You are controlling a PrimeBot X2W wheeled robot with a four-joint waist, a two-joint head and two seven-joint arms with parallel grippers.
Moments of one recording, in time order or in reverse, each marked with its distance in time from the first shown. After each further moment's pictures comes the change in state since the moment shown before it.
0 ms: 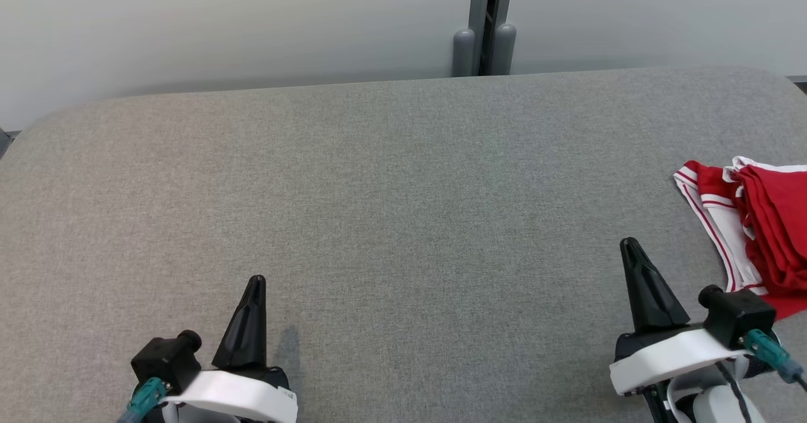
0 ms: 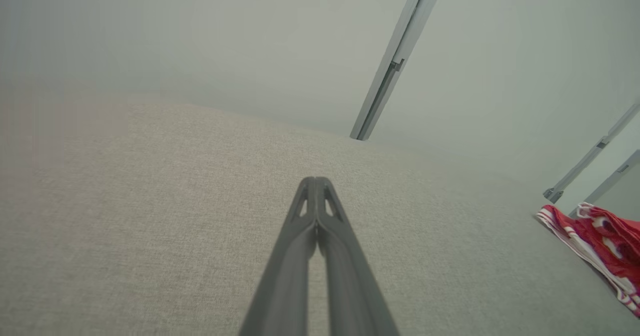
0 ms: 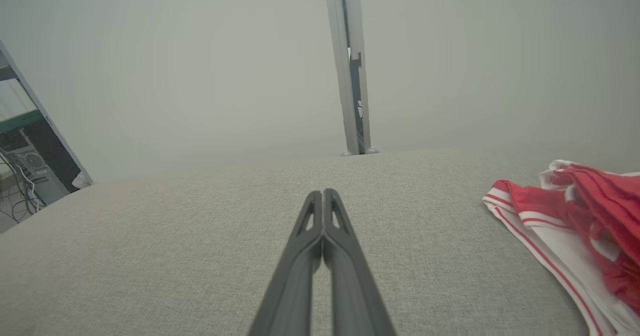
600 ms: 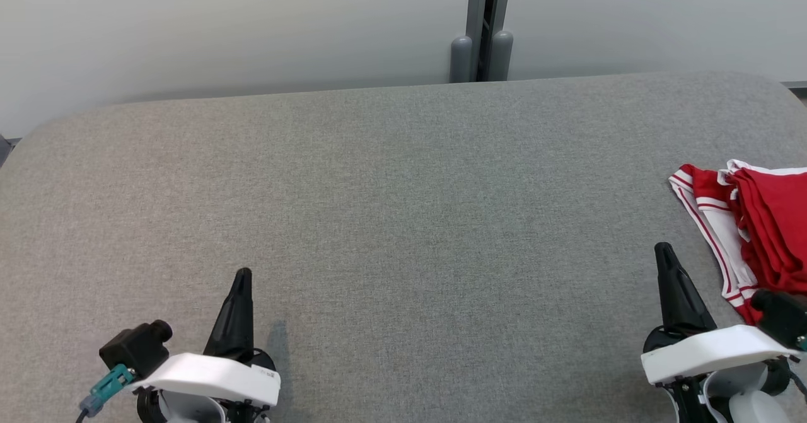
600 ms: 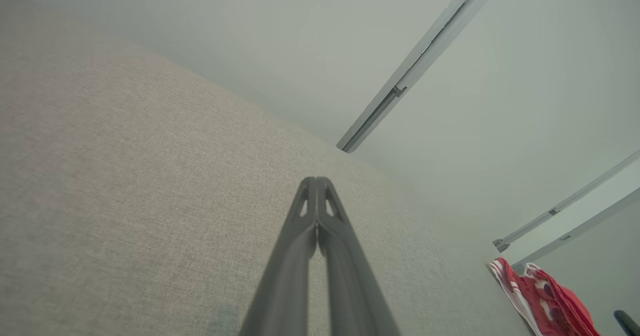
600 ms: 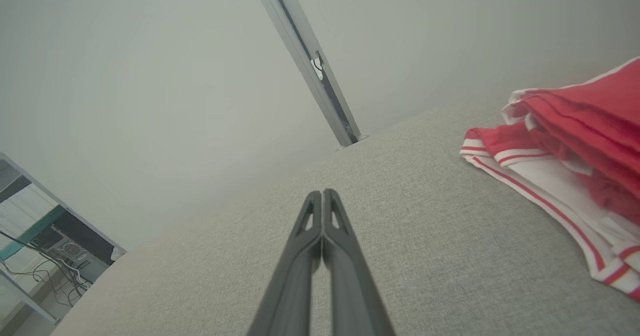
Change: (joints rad) left arm -0.034 0.007 0.022 0.030 -0.294 -0.029 0.063; right arm 0.016 -0.012 -0.057 -0.006 0.341 0.000 0.073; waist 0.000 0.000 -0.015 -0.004
